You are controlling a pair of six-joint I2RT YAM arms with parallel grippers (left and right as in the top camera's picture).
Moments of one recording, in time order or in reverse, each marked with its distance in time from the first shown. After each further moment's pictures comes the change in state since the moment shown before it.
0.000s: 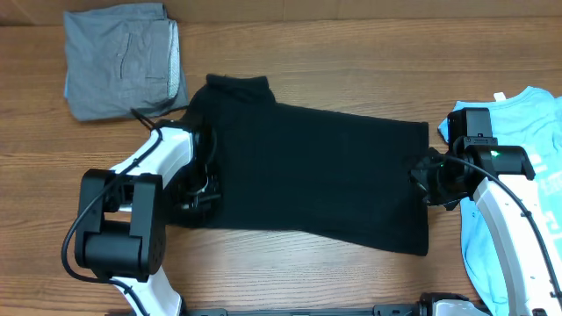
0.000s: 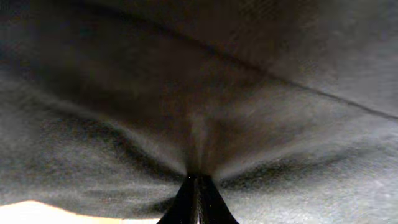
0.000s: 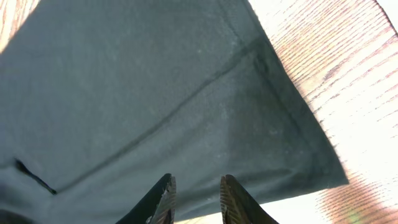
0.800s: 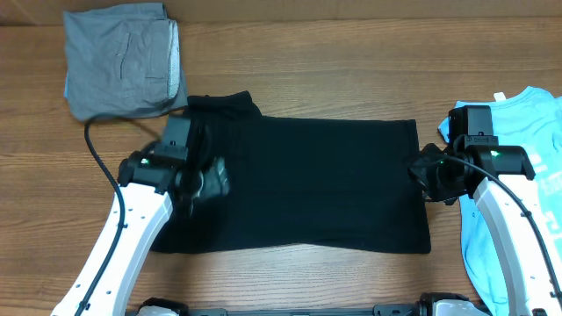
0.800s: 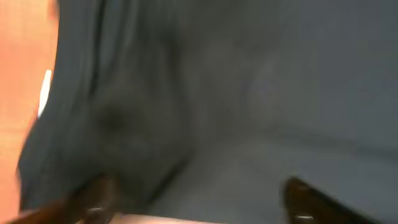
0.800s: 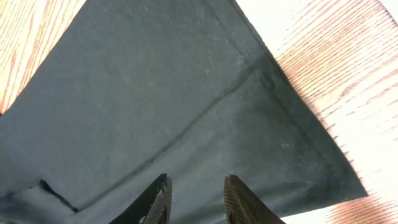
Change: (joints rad) left arm -0.093 -0.579 -0.047 0.168 -0.079 -0.059; right arm 0.000 0.000 0.000 0.050 -0.018 -0.022
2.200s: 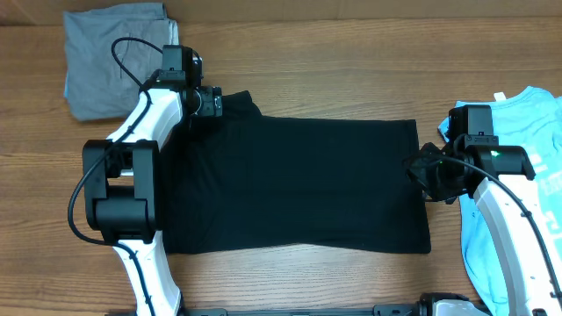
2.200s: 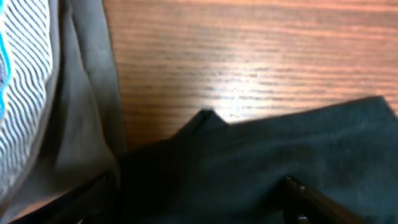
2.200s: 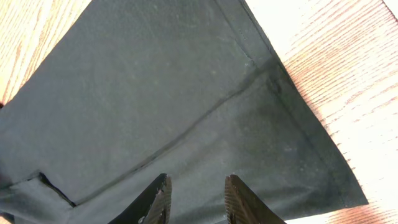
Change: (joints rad) left arm 0.179 0.807 0.467 0.465 0.053 0.357; right arm 0.000 0.000 0.001 0.011 -0.010 -0.045
